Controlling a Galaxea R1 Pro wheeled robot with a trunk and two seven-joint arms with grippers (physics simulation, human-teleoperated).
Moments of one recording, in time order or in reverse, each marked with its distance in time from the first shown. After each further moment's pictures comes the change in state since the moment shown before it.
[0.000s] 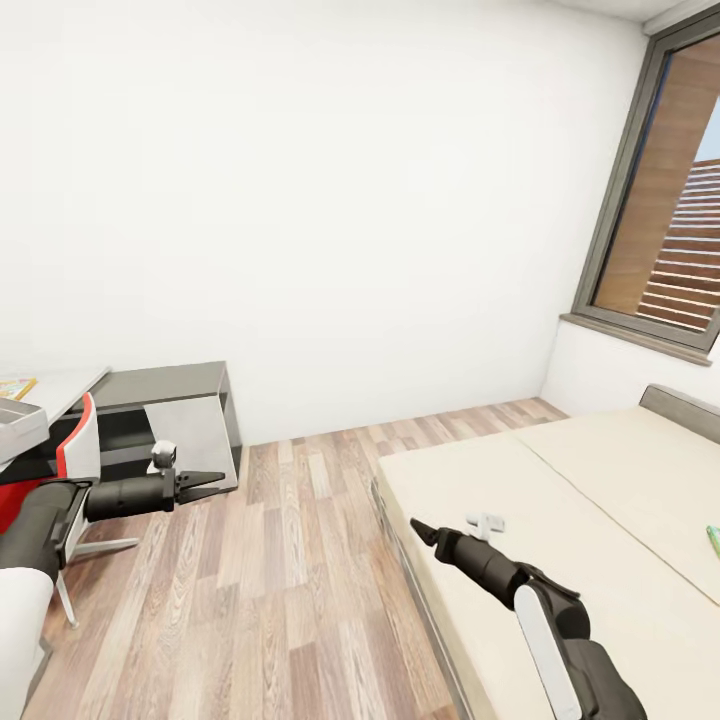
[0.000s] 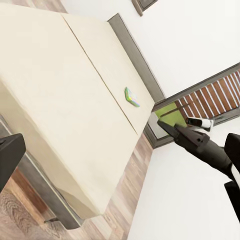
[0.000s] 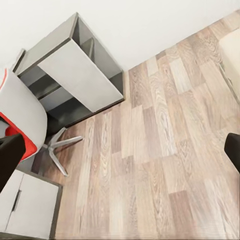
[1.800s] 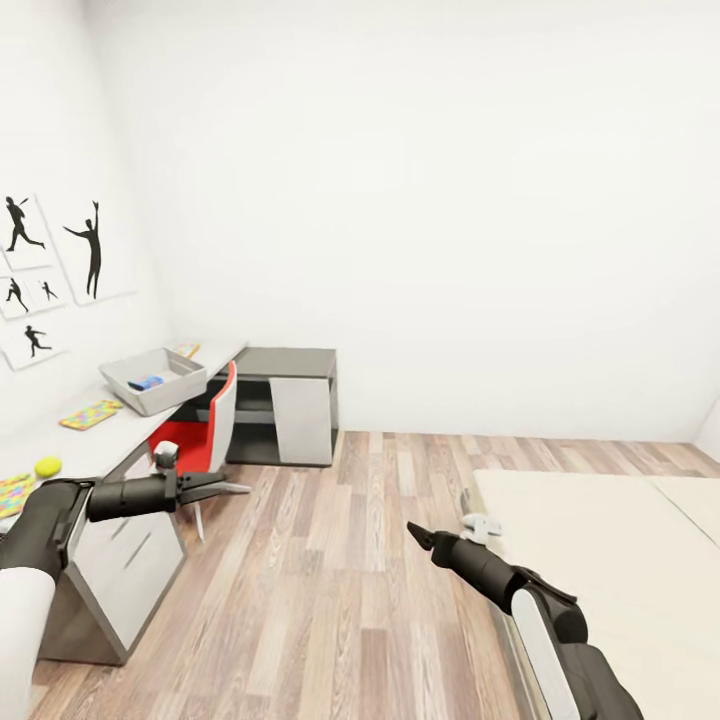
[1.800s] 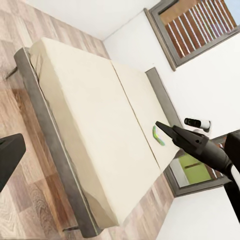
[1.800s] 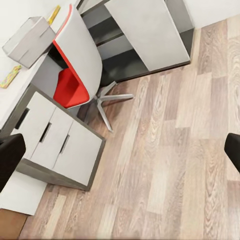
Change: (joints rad) left arm 0.001 -0.004 -0.006 0.000 0.000 -0.001 0.000; right arm 0.011 0.003 0.013 -0.001 -0.007 -0.004 -0.009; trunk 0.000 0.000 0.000
